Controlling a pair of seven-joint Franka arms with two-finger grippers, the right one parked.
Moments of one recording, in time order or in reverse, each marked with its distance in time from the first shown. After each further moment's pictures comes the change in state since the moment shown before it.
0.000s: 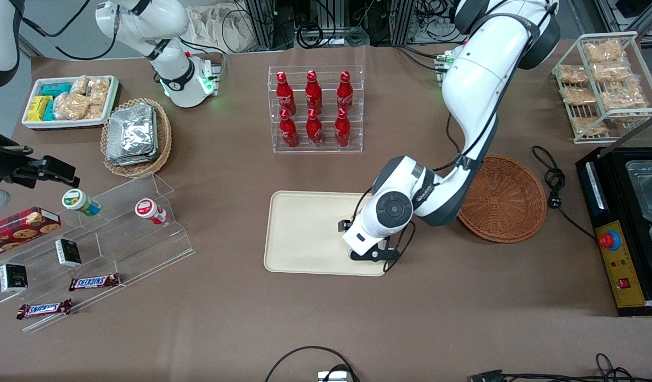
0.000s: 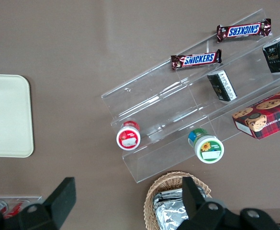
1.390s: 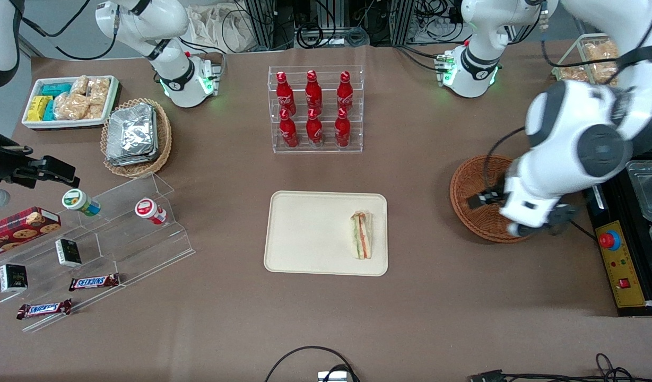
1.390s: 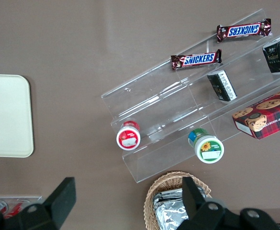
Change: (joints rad) arm 0.432 -0.553 0.023 -0.285 0.008 -0.335 0.004
